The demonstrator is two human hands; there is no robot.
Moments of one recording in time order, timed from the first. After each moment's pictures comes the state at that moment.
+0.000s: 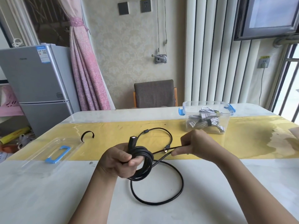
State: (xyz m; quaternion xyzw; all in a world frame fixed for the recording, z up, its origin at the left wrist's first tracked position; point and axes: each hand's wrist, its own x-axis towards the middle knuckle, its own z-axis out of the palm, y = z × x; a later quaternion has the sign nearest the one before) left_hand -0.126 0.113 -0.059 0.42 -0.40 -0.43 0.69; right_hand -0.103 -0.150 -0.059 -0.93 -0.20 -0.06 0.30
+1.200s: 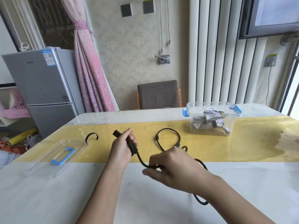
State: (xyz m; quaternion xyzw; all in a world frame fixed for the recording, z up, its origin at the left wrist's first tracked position) left_hand -0.068 0.101 -0.080 0.45 0.10 0.05 0.88; right_hand -0.159 -0.083 -0.059 -0.86 -0.42 -0.18 0.22
